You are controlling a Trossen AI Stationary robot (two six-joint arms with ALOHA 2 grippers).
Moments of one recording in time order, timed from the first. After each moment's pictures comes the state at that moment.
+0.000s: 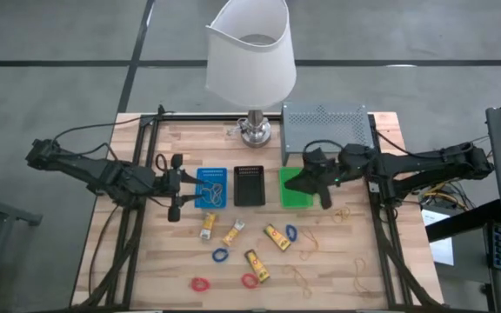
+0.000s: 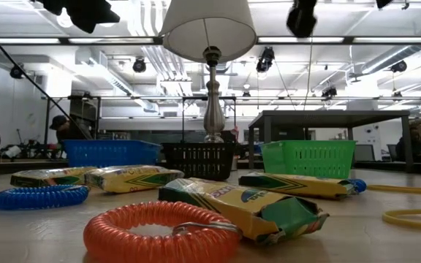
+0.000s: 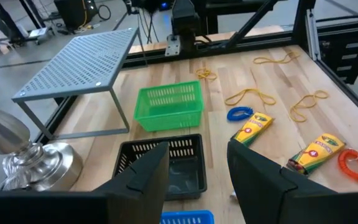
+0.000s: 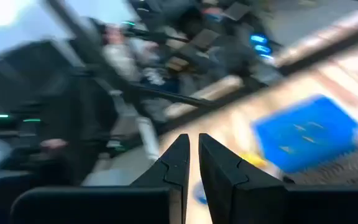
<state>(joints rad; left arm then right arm) -0.30 0.78 0.68 -0.31 -0.35 0.02 0.03 1.05 0.76 0.19 -0.20 0.59</state>
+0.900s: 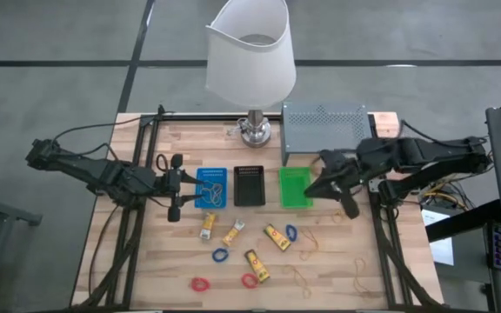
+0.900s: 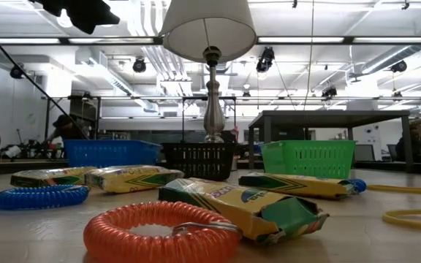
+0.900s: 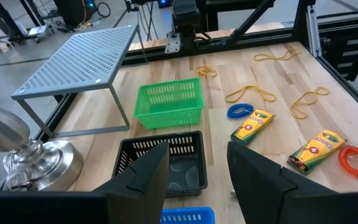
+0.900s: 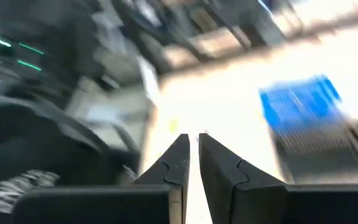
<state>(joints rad) -0.30 0.78 0.68 -0.32 -0.35 0.02 0.19 1.07 1.24 -0.60 -0.10 0.44</state>
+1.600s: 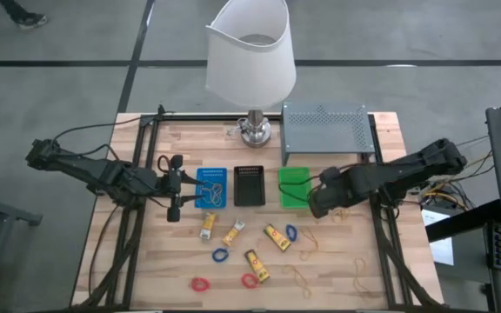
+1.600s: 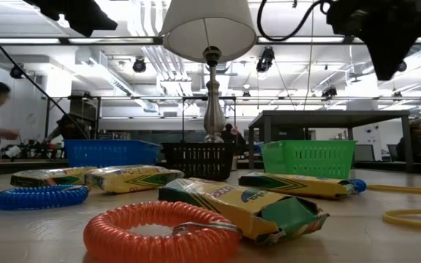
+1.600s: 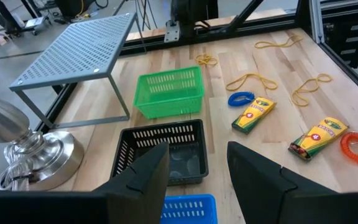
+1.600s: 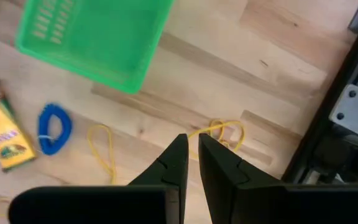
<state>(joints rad) -0.30 0.78 0.68 -0.37 -0.35 0.02 0.28 1.42 1.22 -1.41 0.18 1.46</state>
